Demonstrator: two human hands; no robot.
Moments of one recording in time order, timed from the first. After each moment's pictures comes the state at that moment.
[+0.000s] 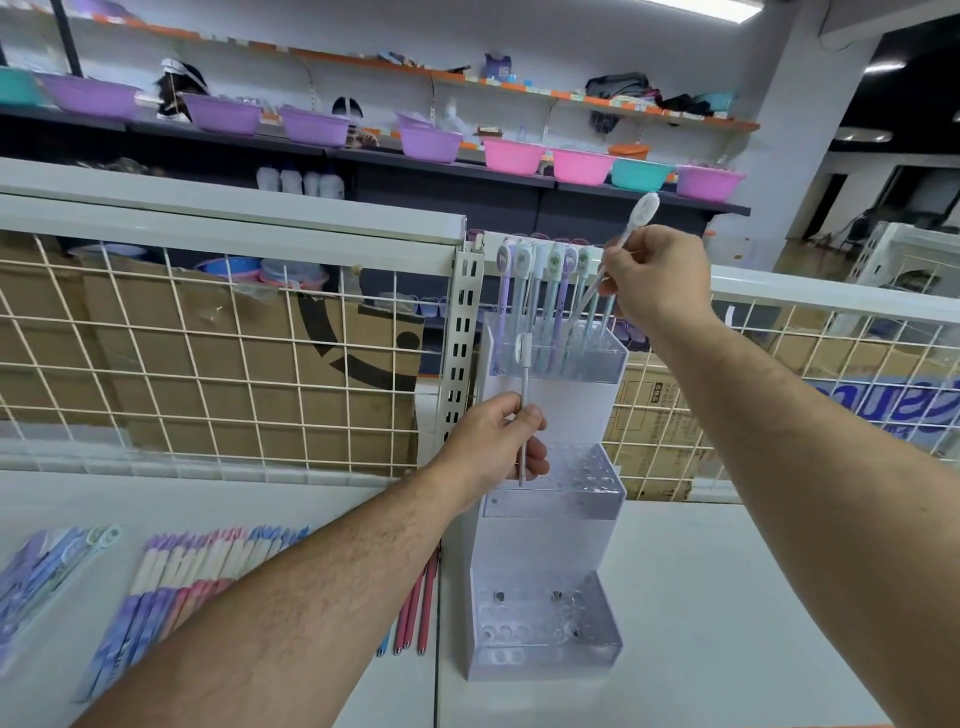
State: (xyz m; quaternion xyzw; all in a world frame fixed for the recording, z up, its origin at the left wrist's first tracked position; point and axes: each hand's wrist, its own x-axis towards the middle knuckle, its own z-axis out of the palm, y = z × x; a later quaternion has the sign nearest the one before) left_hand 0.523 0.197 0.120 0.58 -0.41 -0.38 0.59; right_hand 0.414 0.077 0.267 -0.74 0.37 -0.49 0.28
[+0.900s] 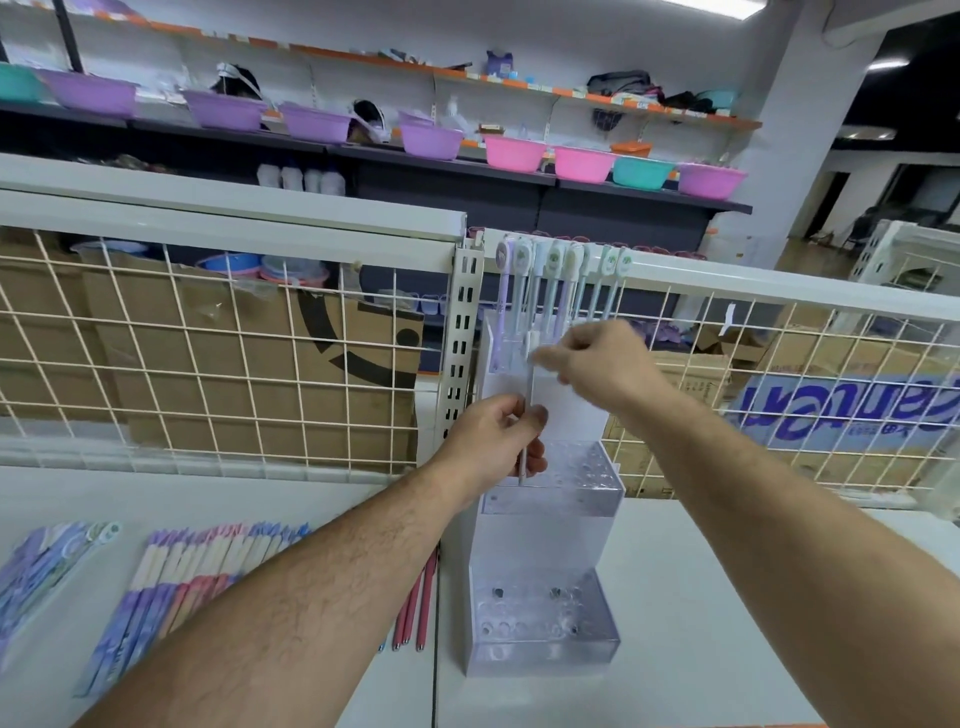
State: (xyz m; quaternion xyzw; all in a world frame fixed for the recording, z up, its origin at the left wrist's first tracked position) left_hand 0.525 0.193 0.115 0.58 -0.41 -0.37 0.60; right_hand 0.414 0.106 0.210 -0.82 0.39 -0.28 0.30
